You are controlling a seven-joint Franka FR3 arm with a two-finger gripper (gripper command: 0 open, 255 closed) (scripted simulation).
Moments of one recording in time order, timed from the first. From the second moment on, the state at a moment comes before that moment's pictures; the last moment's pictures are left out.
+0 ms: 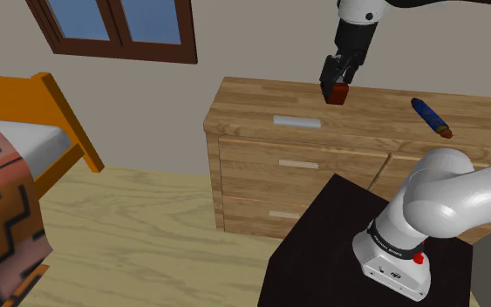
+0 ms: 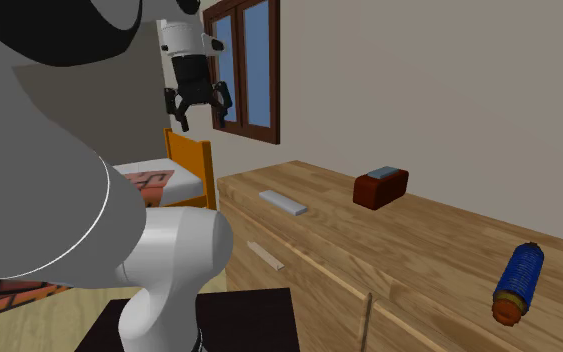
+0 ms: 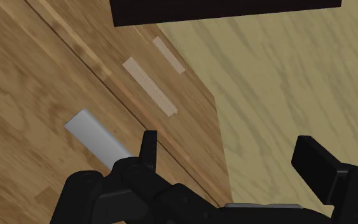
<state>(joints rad) -0.01 -0.80 -0.01 -2.30 -0.12 1.52 0.12</state>
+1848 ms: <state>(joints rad) 0.09 -0.07 -0.55 -2.25 -0.06 2.21 -0.79</state>
